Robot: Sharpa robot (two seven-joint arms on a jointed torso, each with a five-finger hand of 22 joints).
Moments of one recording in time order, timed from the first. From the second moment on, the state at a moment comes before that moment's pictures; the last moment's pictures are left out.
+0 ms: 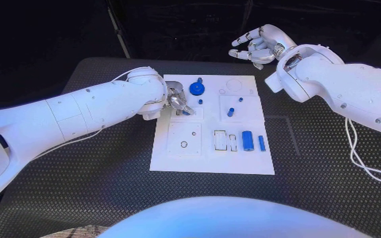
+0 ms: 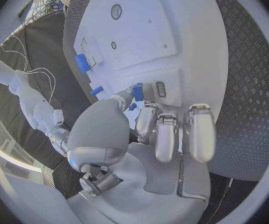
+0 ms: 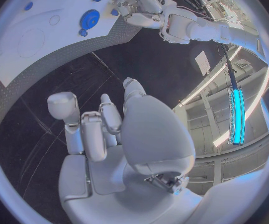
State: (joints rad) left arm 1.16 -0.58 0.01 1.30 -1.16 0.17 -0.52; left_hand 1.09 -0.05 0.42 0.12 0.05 1.02 0.00 0.66 0.65 1.43 -0.06 1.30 1.22 1.47 -0.10 1.57 1.31 0.05 1.46 0.01 1.44 1.31; right arm 1.17 -0.78 0.16 1.45 -1.03 -0.38 -0.07; right_hand 1.40 -0.05 -0.08 0.29 0.45 0.83 0.18 0.16 0.07 1.33 0.09 1.30 1.22 1.47 0.02 1.52 1.31 0.12 1.24 0.11 1.24 0.87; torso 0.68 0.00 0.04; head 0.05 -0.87
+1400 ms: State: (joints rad) left arm 1.16 -0.57 0.01 1.28 -1.16 0.19 -0.52; left_hand 0.98 -0.03 0.27 0.20 0.05 1.04 0.00 0.66 0.66 1.43 -0.06 1.30 1.23 1.47 -0.10 1.57 1.31 0.05 1.46 0.01 1.44 1.31; right arm 1.17 -0.78 0.16 1.44 -1.03 -0.37 -0.07; right_hand 1.36 -0.03 -0.11 0.29 0.47 0.84 0.17 0.16 0.07 1.33 0.09 1.30 1.22 1.47 0.02 1.52 1.31 0.12 1.24 0.11 1.23 0.86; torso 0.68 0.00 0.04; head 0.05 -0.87
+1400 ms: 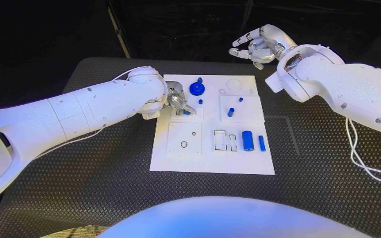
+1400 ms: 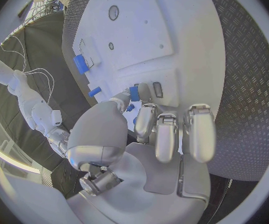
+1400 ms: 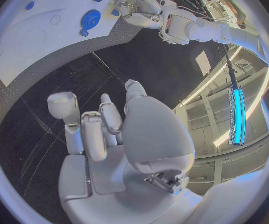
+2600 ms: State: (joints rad) left arm 1.17 -0.59 0.01 1.30 -1.15 0.20 -0.53; left_hand 1.00 0.01 0.15 0.23 0.05 1.04 -0.01 0.65 0.67 1.43 -0.06 1.30 1.22 1.47 -0.10 1.57 1.31 0.05 1.46 0.01 1.44 1.31; right arm 1.17 -0.77 0.16 1.44 -1.03 -0.37 -0.07; right_hand 1.36 -0.03 -0.11 0.29 0.48 0.84 0.17 0.16 0.07 1.33 0.09 1.30 1.22 1.47 0.02 1.52 1.31 0.12 1.24 0.11 1.23 0.86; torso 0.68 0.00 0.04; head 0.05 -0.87
